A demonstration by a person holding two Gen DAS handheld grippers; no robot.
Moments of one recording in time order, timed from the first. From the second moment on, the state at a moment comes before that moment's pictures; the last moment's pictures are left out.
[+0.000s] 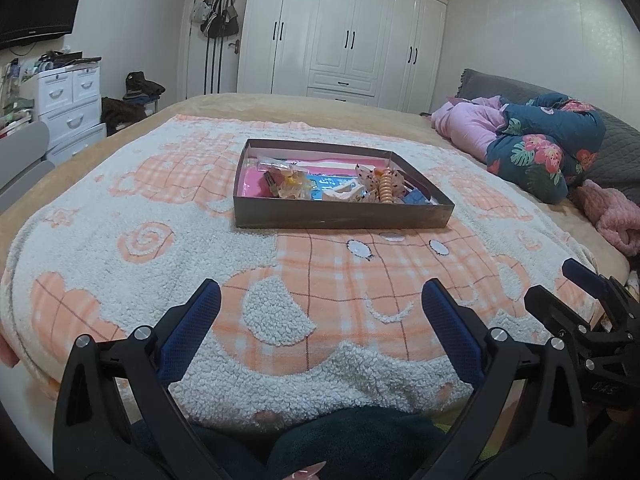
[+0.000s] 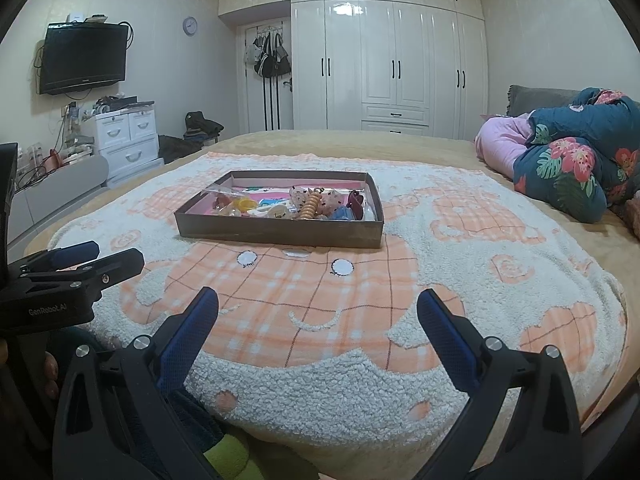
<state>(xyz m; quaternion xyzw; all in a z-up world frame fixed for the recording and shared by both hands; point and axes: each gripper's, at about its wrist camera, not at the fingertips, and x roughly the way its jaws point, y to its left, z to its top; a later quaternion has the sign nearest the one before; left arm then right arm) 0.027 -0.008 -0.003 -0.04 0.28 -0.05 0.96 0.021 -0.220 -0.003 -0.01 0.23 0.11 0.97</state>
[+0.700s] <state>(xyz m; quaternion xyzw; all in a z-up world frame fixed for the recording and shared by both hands) 0.026 -0.009 0.000 -0.04 0.28 -0.05 0.96 0.022 -0.222 -0.003 -0.01 0.23 0.11 0.97</state>
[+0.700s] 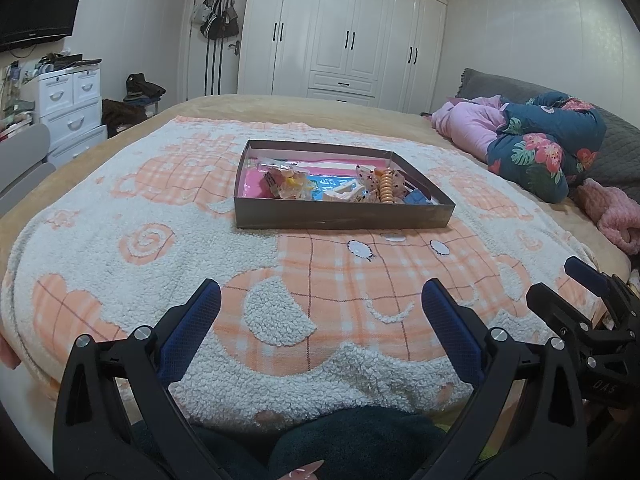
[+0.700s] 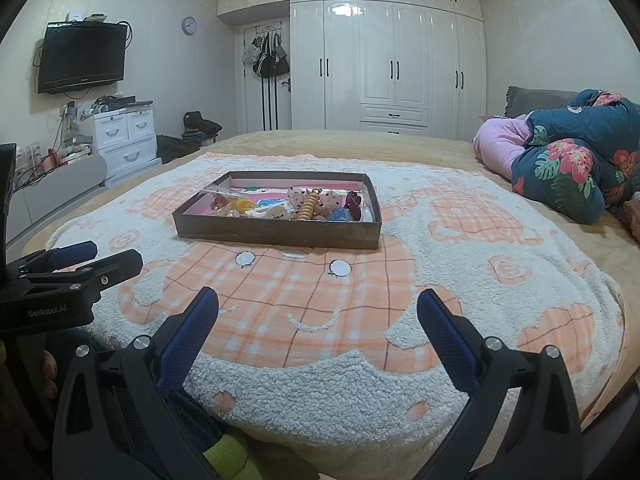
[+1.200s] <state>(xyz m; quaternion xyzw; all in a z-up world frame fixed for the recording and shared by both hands) 0.027 -0.010 -0.001 -0.04 0.28 -0.05 0.96 0.022 -0.224 -0.003 -0.01 0.23 0.11 0.97</state>
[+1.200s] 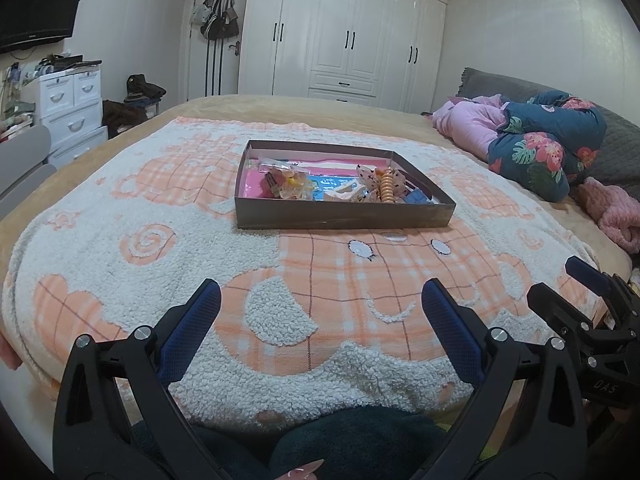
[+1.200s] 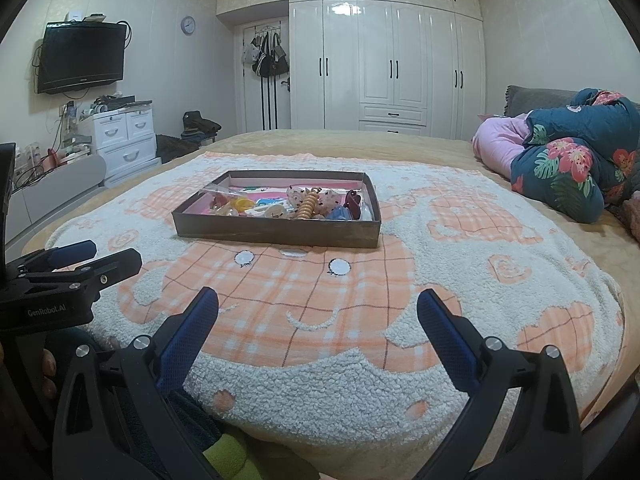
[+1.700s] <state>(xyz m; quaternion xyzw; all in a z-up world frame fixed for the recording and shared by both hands) 0.028 -0.010 -0.002 -0.04 0.28 -0.05 0.96 0.021 -0.224 -0.004 -0.01 0.23 0.11 0.97</state>
